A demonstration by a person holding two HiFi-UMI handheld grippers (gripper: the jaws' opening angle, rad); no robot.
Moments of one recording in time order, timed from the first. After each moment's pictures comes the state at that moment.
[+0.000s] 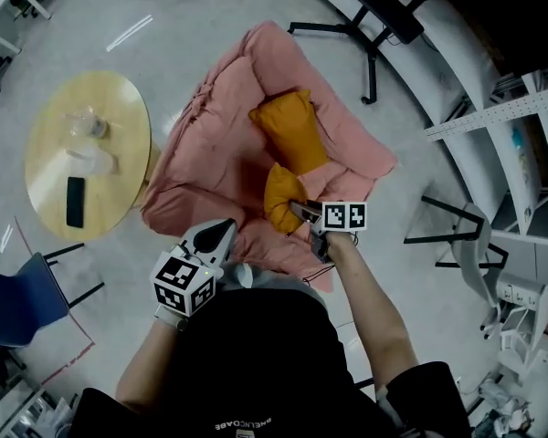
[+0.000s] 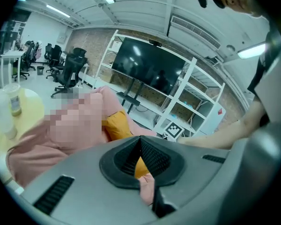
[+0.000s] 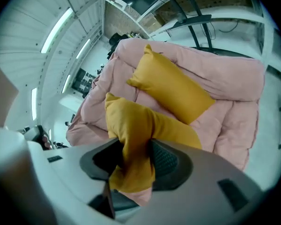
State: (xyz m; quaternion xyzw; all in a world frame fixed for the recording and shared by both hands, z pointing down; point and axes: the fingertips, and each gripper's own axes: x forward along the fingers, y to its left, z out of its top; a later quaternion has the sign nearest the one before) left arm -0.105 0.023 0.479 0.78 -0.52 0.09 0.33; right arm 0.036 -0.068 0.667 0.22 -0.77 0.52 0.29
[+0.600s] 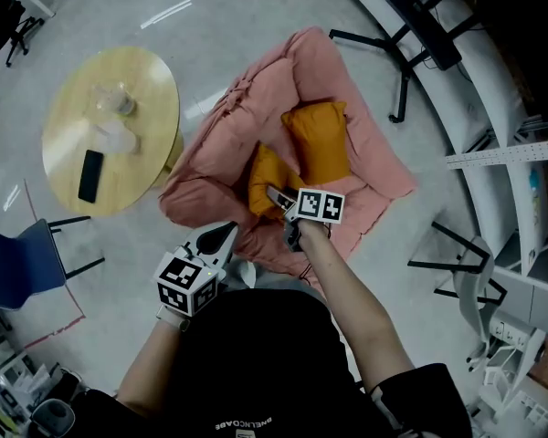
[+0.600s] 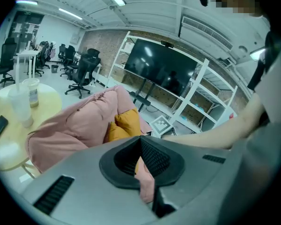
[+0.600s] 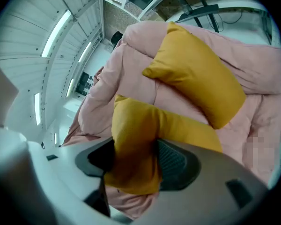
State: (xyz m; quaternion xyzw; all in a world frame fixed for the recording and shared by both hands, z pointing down) left arm -0.137 0.044 0.493 0.73 -0.57 0.09 0.36; right arm -0.089 -0.072 0.678 0.20 -0.77 0.54 0.26
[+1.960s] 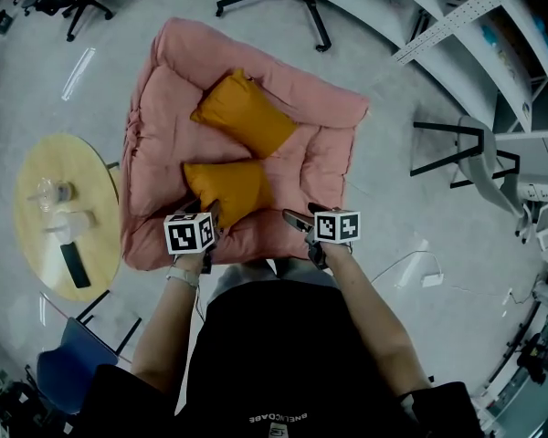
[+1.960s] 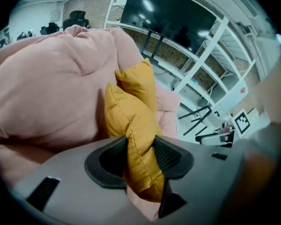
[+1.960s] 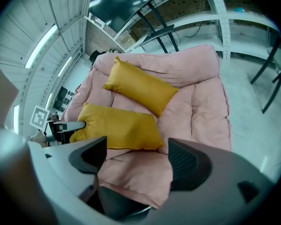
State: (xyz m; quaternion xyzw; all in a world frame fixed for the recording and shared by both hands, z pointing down) left arm -0.123 -0.033 0.672 0.68 -0.49 0.30 0.45; right arm 0.108 -0.009 0.710 0.36 -0.72 0.55 0.24
